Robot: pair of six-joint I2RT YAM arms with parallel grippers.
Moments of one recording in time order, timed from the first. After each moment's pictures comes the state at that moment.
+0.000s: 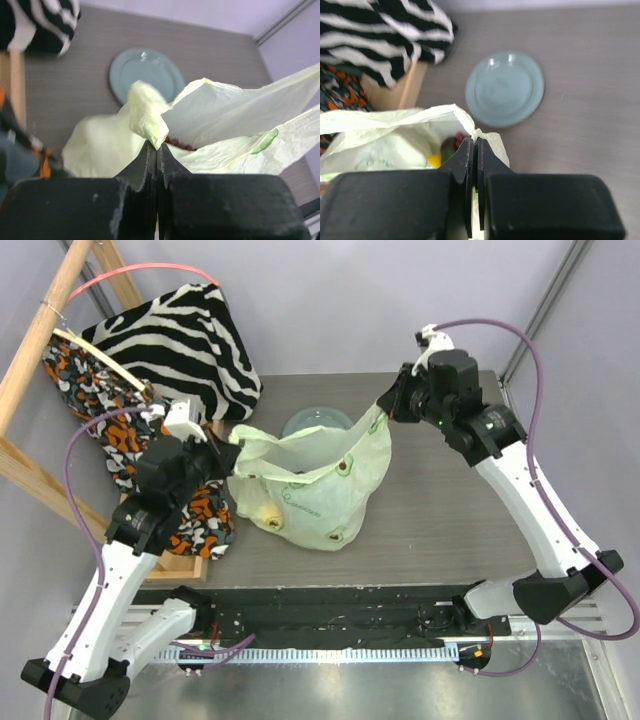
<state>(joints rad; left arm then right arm) -0.37 0.82 1.04 -0.48 -0.04 -0.44 0.48 1.36 1.64 -0.69 0.02 0.43</state>
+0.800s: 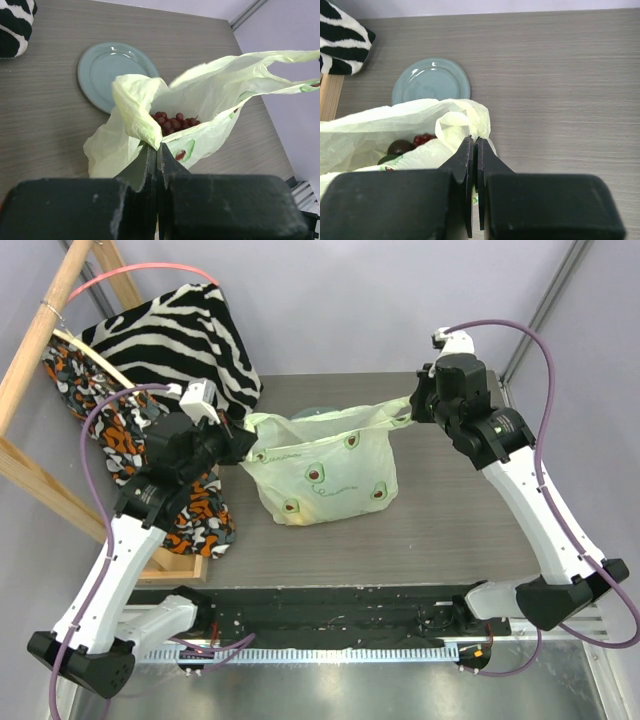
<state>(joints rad) -0.37 0.98 1.19 -0.47 0.11 -0.45 0.46 1.34 1.65 -0.76 0.30 0.28</state>
